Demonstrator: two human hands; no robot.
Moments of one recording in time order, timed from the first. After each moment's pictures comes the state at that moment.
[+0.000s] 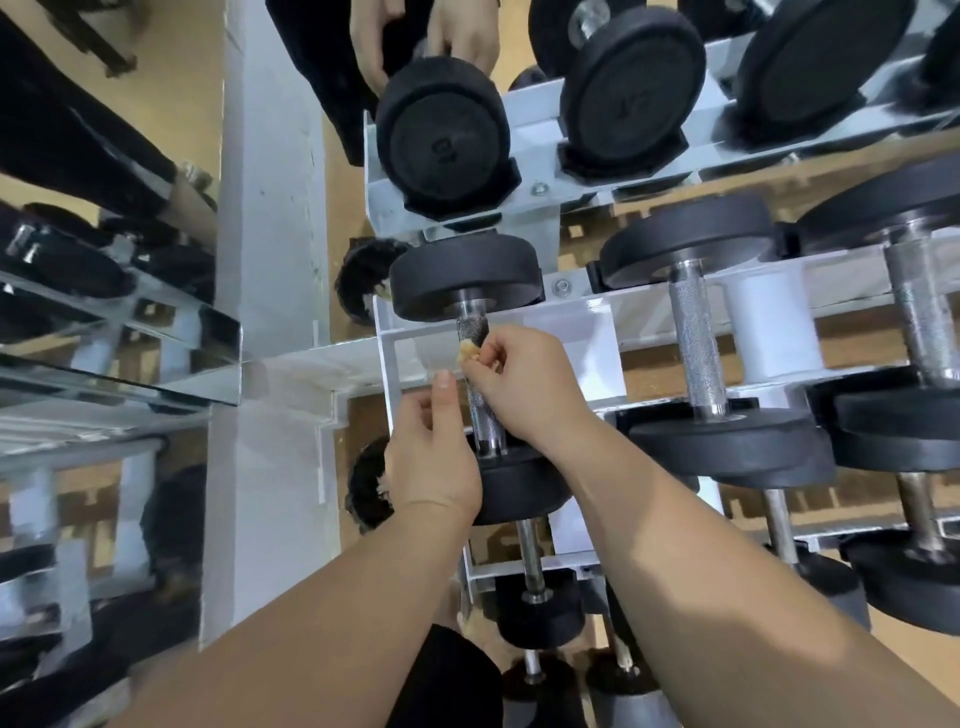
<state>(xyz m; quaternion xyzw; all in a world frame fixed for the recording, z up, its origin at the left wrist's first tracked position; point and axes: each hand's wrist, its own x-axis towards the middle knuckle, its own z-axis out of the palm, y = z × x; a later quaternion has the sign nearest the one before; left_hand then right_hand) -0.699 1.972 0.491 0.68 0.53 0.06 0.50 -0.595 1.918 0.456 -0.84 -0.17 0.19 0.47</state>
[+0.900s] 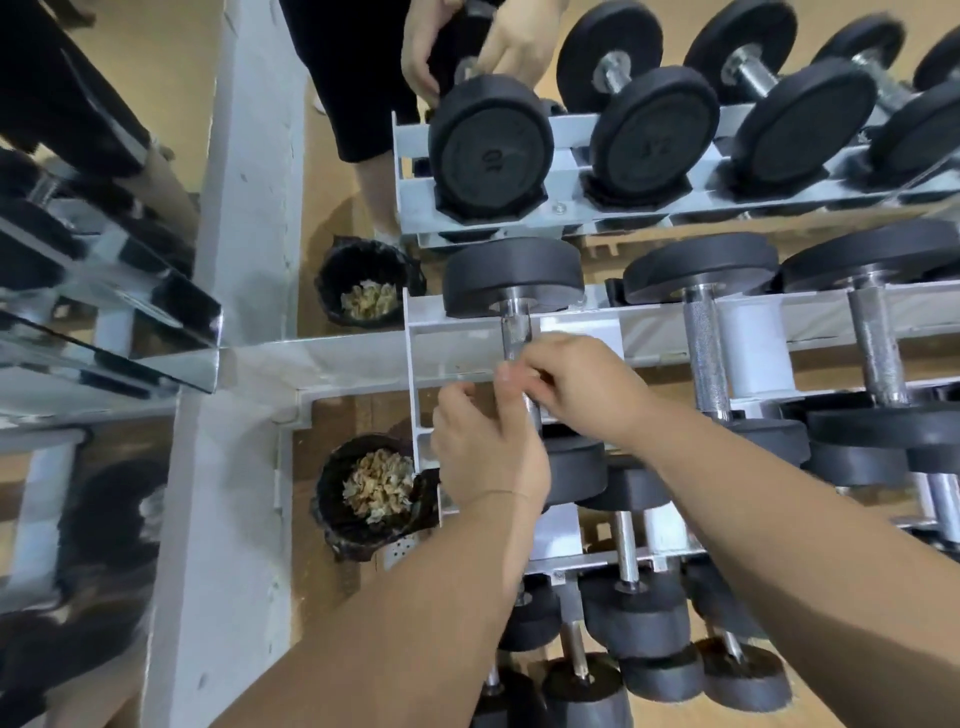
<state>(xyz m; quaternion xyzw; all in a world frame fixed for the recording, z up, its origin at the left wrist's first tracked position) -0.706 1.970 0.492 0.69 0.52 0.10 0.49 -0.585 1.898 0.479 -0.84 -0.46 0.14 0.24</state>
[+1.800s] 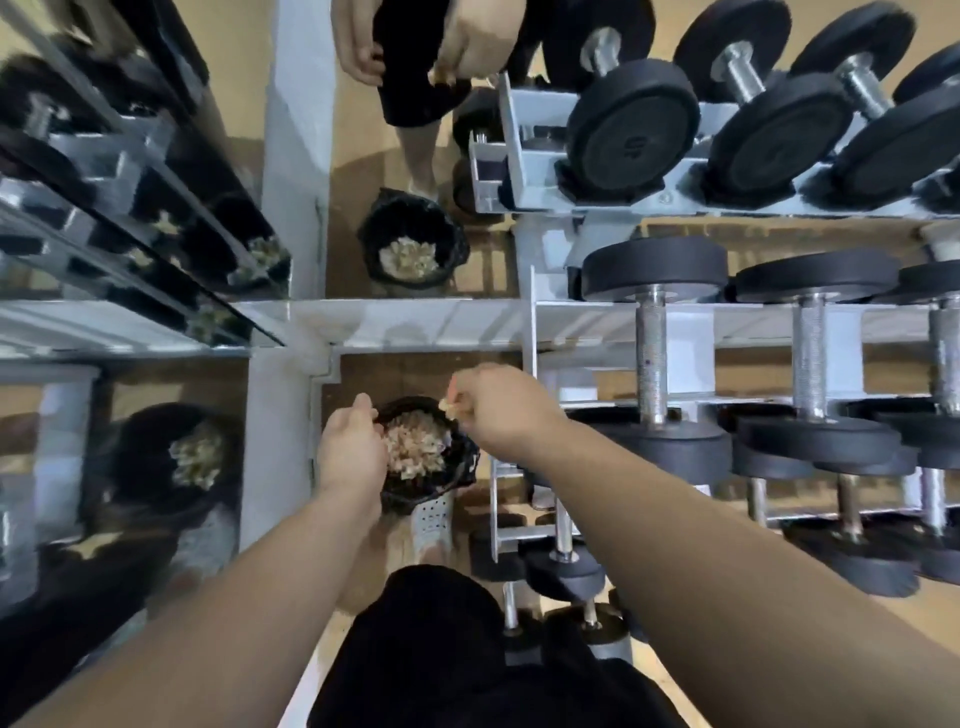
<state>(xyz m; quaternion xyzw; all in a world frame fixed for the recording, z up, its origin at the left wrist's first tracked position) -0.844 2.212 0.424 0.48 0.63 0.00 0.61 -0.713 2.090 0.474 -0.85 -0.39 0.34 0.09</state>
